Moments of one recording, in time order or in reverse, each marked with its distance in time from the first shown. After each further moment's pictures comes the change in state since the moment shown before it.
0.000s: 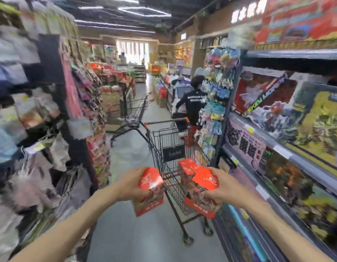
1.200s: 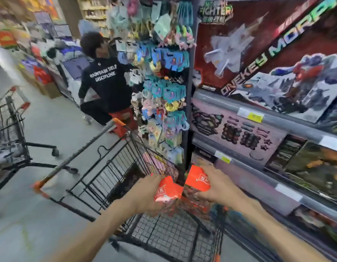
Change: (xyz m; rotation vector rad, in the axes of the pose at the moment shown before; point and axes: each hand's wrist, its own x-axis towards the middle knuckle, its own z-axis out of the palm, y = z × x) left_hand 0.697 -0.129 0.131 0.162 -0.404 0.737; right_hand 0.521 0.247 0.020 -0.151 0.258 0.603
